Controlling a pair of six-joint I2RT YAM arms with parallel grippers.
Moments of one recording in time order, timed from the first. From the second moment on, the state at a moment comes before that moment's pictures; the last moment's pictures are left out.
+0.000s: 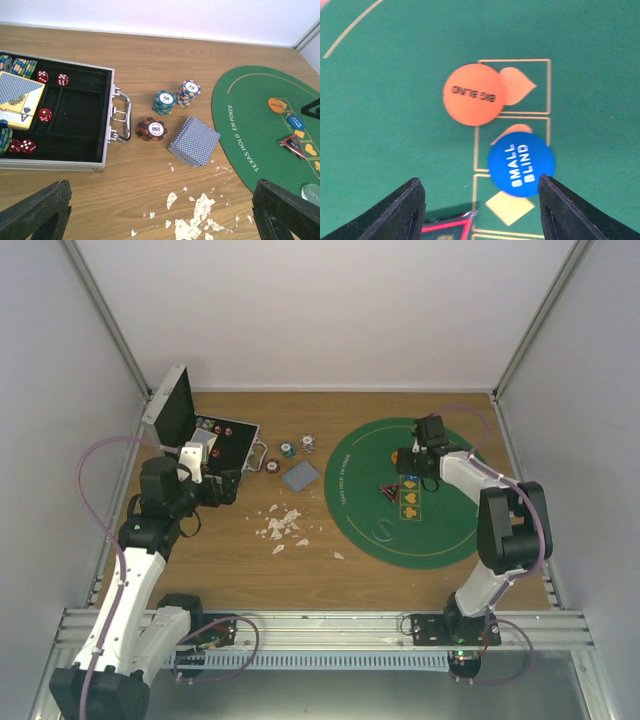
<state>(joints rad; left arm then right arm) -0.05 0.81 0.76 -0.46 0.30 -0.14 0.19 1.69 1.09 -0.39 0.02 0.28</state>
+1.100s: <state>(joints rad) -0.10 0.81 0.76 -0.46 0.28 -0.14 0.15 1.80 1.02 -0.29 -0.20 0.13</state>
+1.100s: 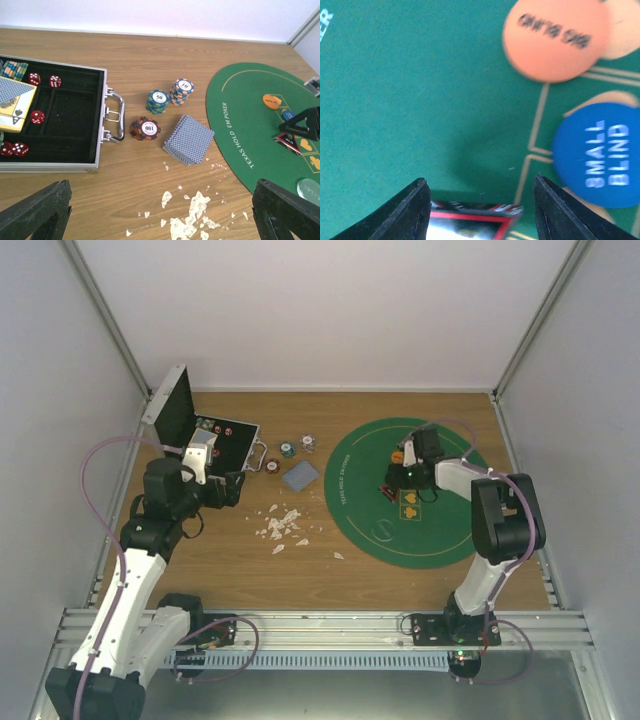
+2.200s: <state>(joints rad) -0.11 0.81 0.76 -0.46 0.26 -0.15 0.47 1.68 0.81 -0.11 -0.05 0.36</state>
